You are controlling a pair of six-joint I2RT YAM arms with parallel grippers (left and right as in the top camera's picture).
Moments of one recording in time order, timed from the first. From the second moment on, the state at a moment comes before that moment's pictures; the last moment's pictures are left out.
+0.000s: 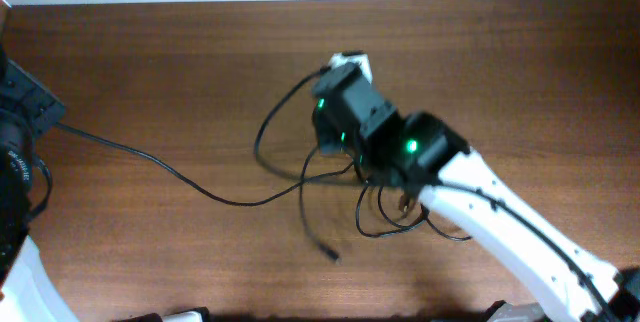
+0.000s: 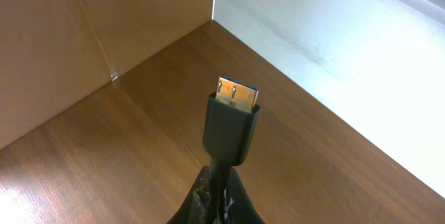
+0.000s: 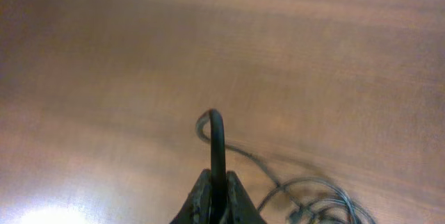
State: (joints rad) left arm 0.20 1.49 2.51 -1.65 -0.36 -0.43; right arm 0.71 1.60 1.60 -0.83 0.22 0.48
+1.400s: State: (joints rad) left arm 0.20 1.50 2.51 -1.66 -0.28 -0.41; right arm 0.47 1.69 1.13 -0.95 0.20 1.55
